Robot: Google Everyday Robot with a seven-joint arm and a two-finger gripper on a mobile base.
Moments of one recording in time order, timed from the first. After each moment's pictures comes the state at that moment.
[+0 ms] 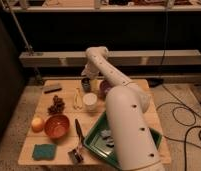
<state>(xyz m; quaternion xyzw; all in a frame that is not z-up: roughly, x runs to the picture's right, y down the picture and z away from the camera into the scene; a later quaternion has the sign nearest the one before) -0.068 -0.058 0.981 -0.24 -0.20 -0.21 0.93</state>
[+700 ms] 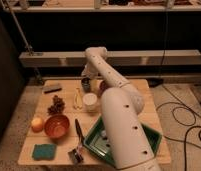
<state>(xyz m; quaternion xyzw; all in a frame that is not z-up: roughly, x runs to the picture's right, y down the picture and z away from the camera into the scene) -0.068 -0.057 0.993 -0.25 -0.20 -0.21 0.93</state>
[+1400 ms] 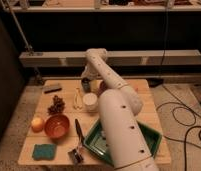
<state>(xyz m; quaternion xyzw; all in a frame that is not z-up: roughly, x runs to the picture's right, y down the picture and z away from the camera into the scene) -0.072 -0.048 1.003 -0.25 -0.21 -0.21 0.92</state>
